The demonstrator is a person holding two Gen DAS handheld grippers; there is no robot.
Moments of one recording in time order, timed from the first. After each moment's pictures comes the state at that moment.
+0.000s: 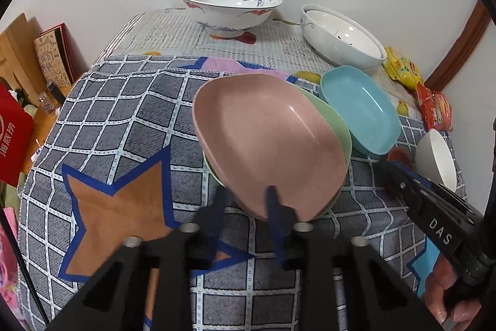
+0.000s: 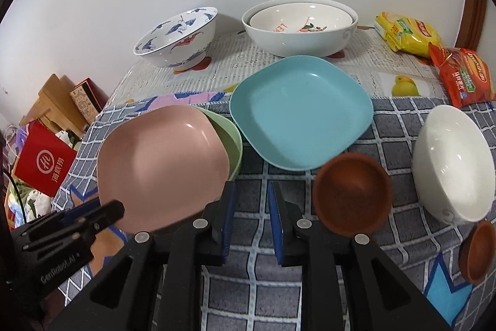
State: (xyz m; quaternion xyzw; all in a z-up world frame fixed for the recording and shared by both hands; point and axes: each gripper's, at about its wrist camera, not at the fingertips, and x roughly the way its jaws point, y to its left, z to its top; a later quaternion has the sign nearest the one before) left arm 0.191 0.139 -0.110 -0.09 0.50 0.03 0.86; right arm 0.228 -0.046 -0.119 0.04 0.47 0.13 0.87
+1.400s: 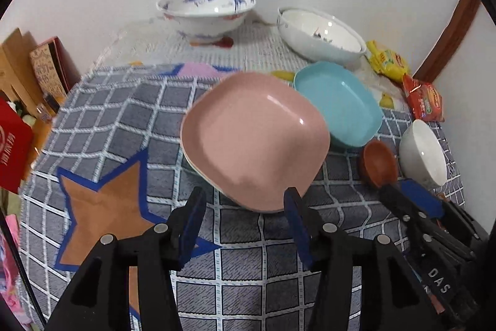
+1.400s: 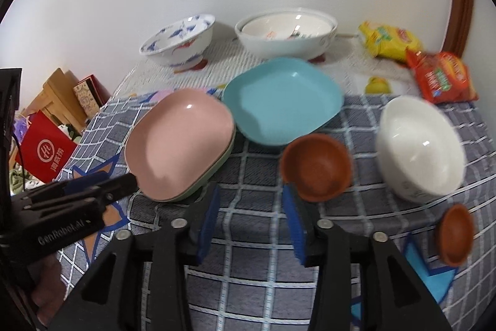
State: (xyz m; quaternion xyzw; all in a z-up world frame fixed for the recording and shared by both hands) left arm 0.184 0.106 -0.093 -0.07 0.49 0.02 0.87; right arm 0.185 -0.077 -0.102 0.02 0.44 0.12 0.89
